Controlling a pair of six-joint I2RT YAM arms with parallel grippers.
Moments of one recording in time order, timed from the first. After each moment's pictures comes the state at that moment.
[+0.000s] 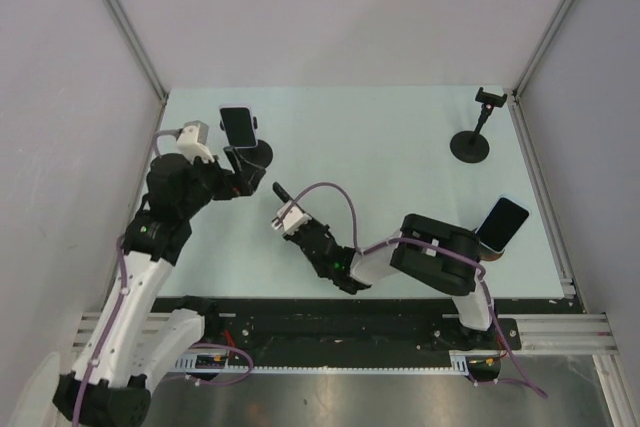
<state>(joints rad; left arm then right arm) -0.21 0.84 0.89 -0.43 0.23 -0.42 1.23 2.03 0.91 0.93 0.73 -0.28</state>
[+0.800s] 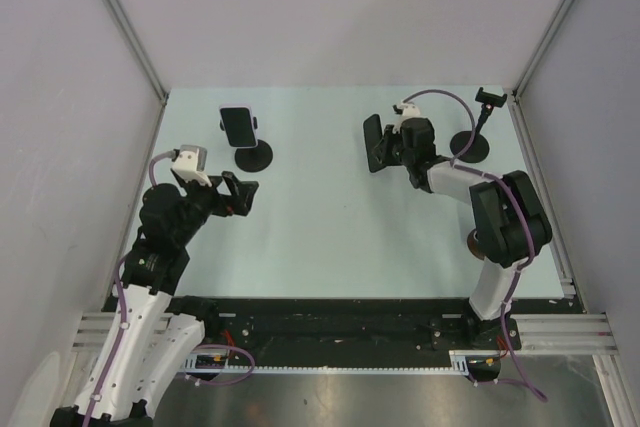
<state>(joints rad) -0.20 0.59 0.71 -0.32 0.18 -0.23 0.38 1.80 1.06 0.29 -0.07 0.30</state>
